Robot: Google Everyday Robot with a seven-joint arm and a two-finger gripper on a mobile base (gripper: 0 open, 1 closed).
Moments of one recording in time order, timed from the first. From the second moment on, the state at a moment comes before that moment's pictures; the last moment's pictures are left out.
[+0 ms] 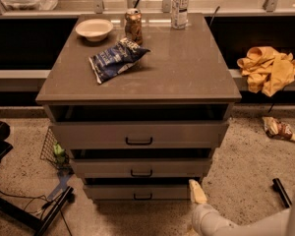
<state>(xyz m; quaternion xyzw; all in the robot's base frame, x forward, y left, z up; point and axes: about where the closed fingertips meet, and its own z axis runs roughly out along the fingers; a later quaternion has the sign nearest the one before) 0.436 -0.157 0.393 -0.65 0.65 -0.13 0.38</state>
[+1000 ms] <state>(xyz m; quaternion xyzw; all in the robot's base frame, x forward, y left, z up) 0.489 -0.103 0.285 -0.67 0.65 -0.16 0.33</state>
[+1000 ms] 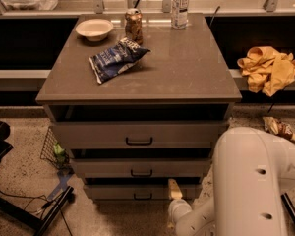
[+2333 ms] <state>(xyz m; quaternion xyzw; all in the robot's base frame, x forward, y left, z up) 0.526 -0.105 0.220 -0.68 0.65 -0.20 0.28</state>
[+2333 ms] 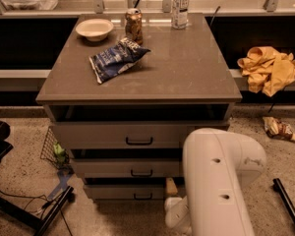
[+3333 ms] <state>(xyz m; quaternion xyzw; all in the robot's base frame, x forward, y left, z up) 0.568 -0.110 0.178 -0.68 0.66 -0.20 0.25</state>
